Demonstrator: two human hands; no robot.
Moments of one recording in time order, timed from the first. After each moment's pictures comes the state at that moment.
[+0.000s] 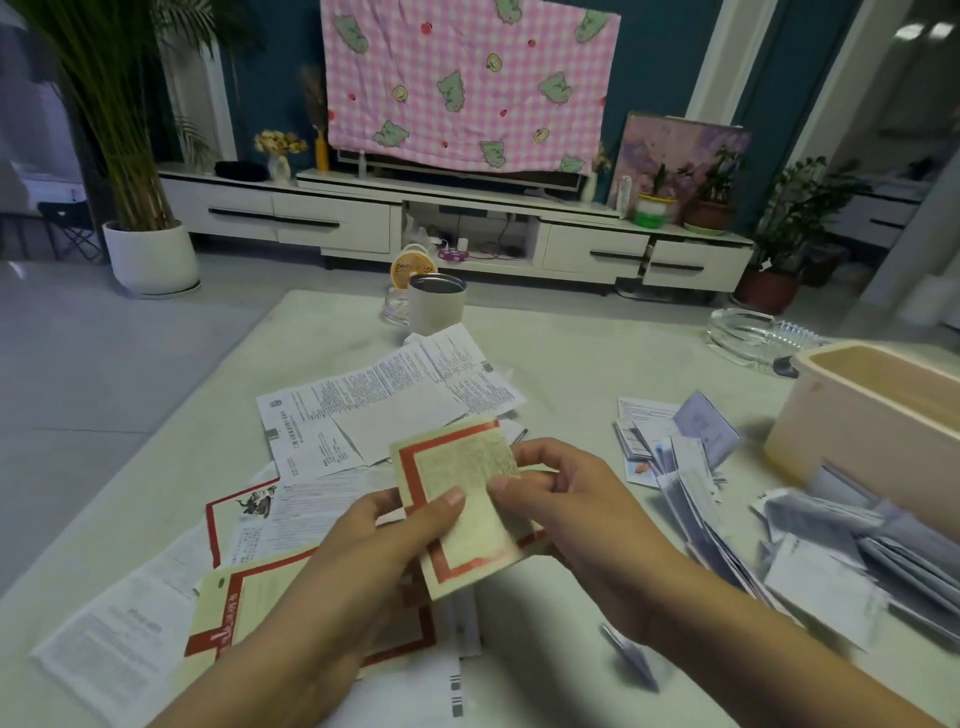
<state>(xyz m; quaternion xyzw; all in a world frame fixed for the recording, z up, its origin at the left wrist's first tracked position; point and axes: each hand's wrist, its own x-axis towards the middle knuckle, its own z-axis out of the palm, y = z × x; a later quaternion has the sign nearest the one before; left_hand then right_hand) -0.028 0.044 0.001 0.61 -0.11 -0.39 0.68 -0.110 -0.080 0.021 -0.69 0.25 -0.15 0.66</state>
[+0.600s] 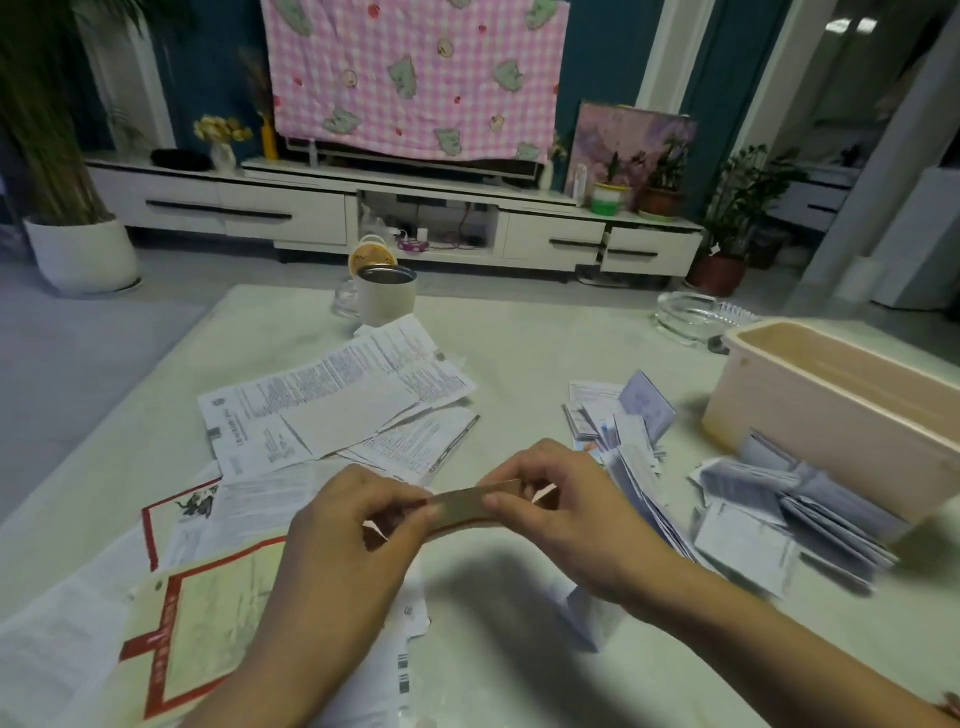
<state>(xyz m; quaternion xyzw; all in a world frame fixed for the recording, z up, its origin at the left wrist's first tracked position) -0.042 0.032 -0.007 0.74 -0.37 -0.06 0.56 -0.146 -0.104 0.018 -0.87 0.21 -0.19 0.40</state>
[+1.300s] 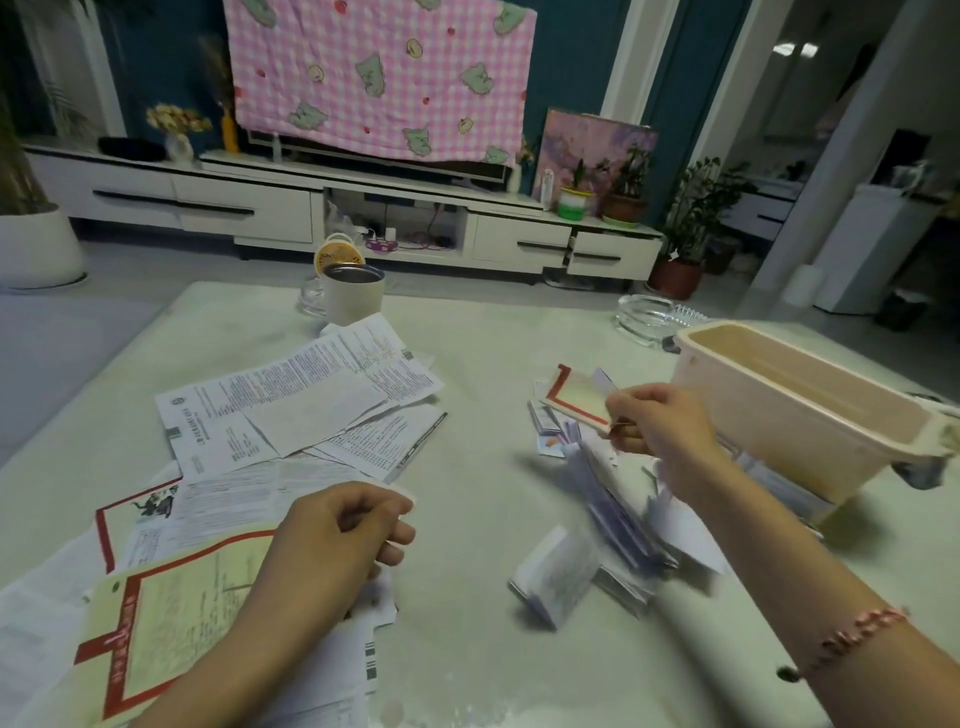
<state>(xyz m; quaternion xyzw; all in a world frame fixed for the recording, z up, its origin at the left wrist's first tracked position) -0.044 0.021 -0.009 0.71 -0.22 -0.25 0.63 -0.173 -0.212 0.032 -0.66 0.46 -0.35 0.48</state>
